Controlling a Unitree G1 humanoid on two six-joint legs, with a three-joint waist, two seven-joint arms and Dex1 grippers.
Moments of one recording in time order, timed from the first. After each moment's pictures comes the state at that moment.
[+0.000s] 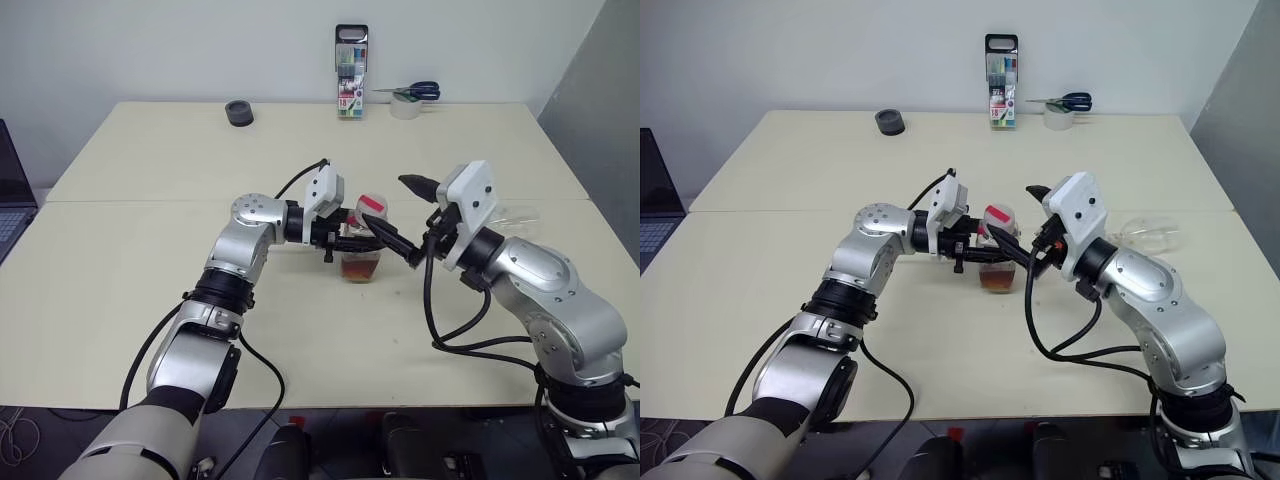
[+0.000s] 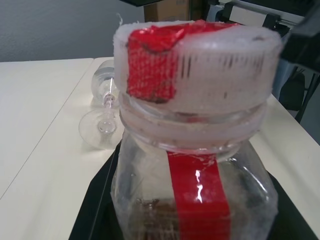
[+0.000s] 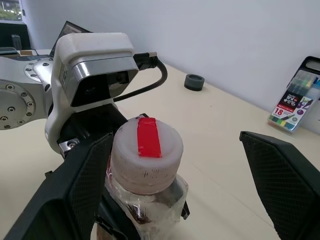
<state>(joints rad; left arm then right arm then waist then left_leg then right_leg) -0.93 0.31 -0.16 0.55 -0.25 0.11 -1.36 -0.48 -0.47 0.05 -0.61 0.42 0.74 0.42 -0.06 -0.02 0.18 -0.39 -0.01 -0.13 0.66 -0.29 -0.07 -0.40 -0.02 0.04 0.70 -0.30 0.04</state>
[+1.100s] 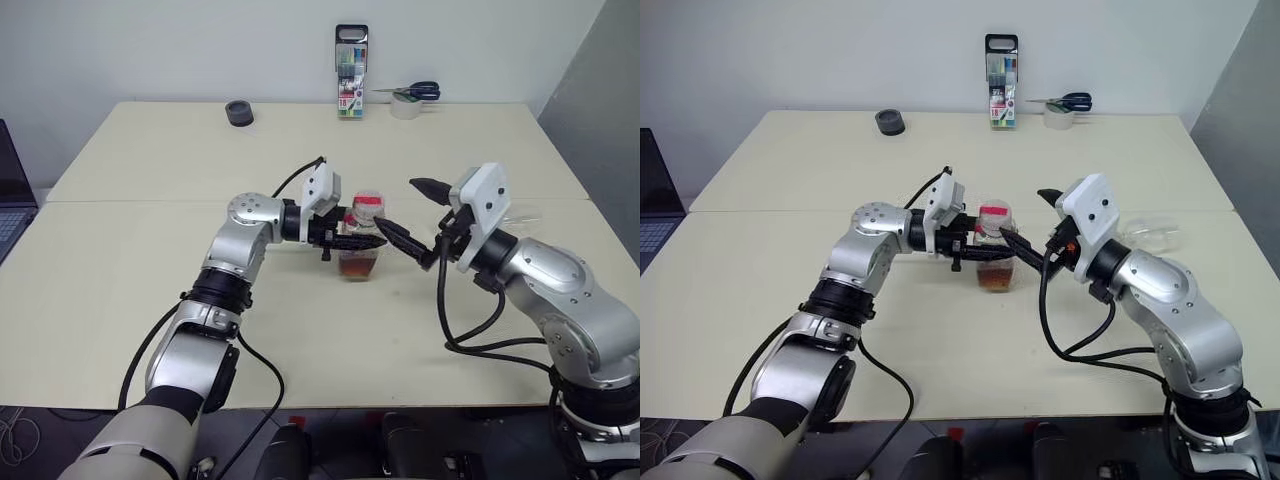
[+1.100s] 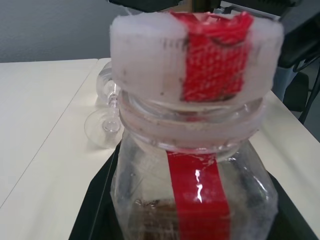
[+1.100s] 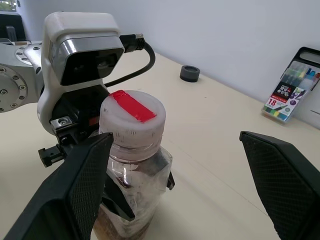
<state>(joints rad) -0.93 0.31 -0.15 0.55 -0.25 0.11 -1.36 -0.46 -0.52 0.01 -0.62 0.45 0.75 0.43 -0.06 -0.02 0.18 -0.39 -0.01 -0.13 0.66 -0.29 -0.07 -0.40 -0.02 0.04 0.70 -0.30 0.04</state>
